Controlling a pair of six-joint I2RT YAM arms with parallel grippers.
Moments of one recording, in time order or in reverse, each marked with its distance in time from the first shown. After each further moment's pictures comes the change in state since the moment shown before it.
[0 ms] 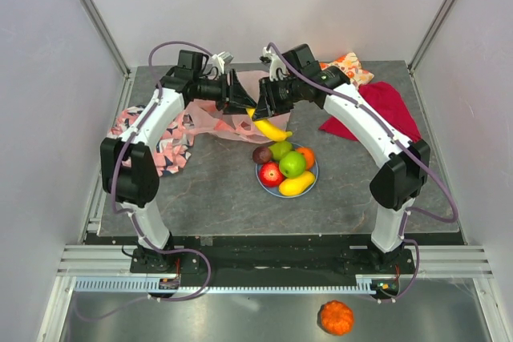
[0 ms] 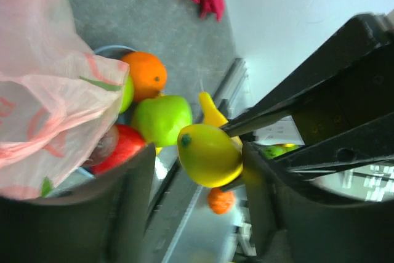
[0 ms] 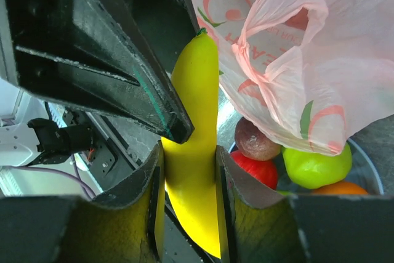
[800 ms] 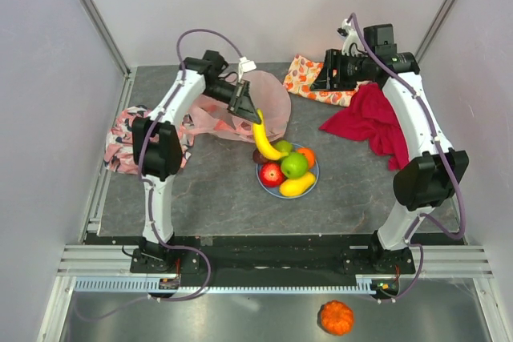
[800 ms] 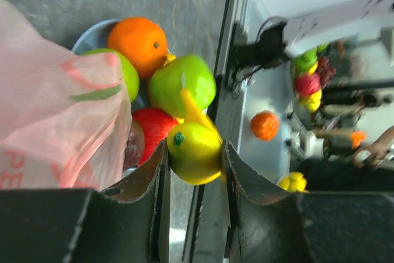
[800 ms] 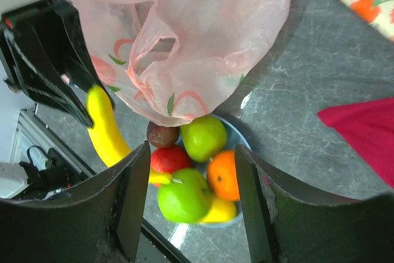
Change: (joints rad) left arm -0.038 0.370 0.456 -0.660 0.228 0.817; right arm -0.433 -0.098 -0.022 -0.057 -0.111 -0.111
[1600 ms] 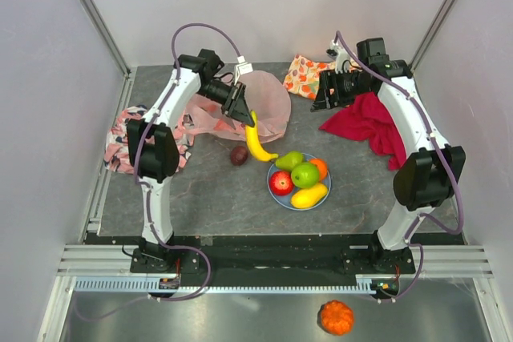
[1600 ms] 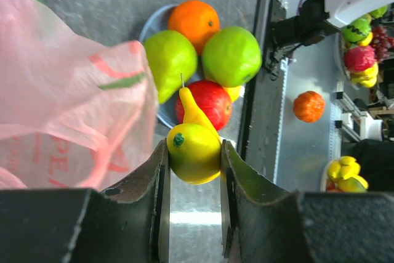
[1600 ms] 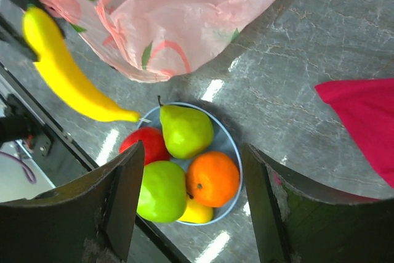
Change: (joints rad) left arm -0.004 -0.006 0.049 -0.110 -0.105 0.228; right arm 0.003 0.001 -0.122 -0.065 -0.042 -0.223
